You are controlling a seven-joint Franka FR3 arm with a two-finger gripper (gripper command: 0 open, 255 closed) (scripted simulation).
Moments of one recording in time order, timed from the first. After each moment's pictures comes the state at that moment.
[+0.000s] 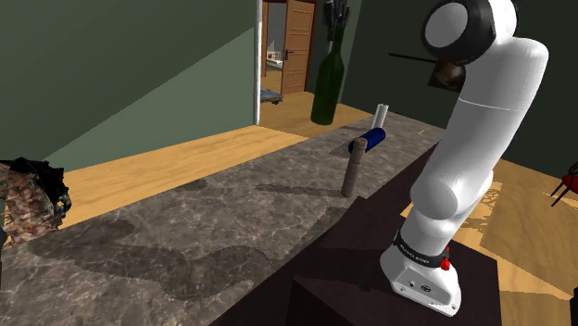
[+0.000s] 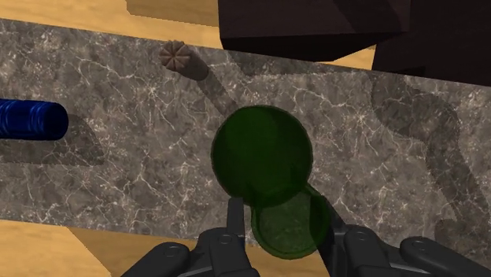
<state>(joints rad) -0.30 0.08 -0.07 -1.10 -0.01 1.13 -0.35</state>
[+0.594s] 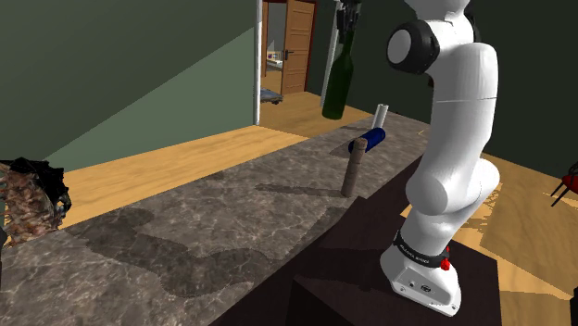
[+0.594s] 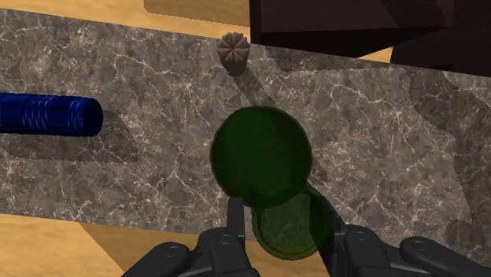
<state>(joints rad) -0.45 0.35 -0.15 -0.73 0.03 1.04 -0.55</state>
